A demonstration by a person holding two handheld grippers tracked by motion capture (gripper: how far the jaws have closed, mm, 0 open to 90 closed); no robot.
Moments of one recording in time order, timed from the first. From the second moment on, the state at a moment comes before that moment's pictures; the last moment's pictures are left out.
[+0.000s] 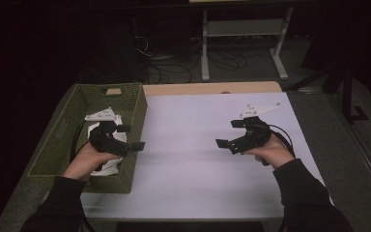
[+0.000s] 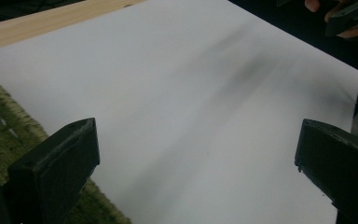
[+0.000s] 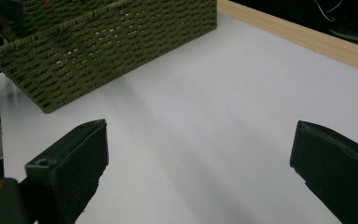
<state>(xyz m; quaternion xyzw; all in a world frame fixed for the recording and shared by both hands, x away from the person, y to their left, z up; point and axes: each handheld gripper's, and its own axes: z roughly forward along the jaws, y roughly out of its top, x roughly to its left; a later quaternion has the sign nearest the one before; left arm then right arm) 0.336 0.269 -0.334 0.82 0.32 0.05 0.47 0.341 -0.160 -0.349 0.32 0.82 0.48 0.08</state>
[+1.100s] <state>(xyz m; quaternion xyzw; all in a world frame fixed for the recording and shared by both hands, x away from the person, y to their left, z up) 0.322 0.248 -0.336 0.83 0.29 0.05 0.48 0.299 -0.212 -0.359 0.33 0.80 0.49 0.08</state>
